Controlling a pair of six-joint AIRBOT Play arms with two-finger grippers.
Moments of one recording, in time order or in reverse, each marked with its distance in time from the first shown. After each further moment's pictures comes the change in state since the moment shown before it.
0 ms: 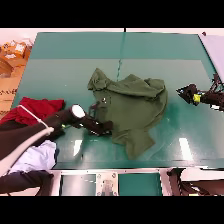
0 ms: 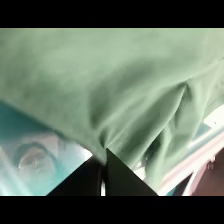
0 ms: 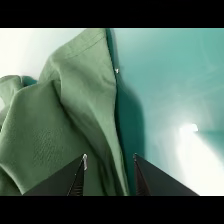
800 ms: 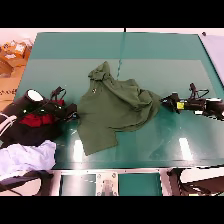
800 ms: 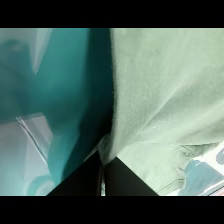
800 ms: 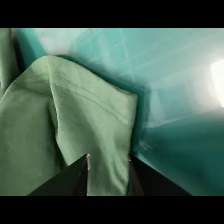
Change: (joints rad) left arm 0.521 0.090 -0.002 0.207 -0.173 0.117; right arm 0.128 -0.106 -0.113 0.008 0.036 0.021
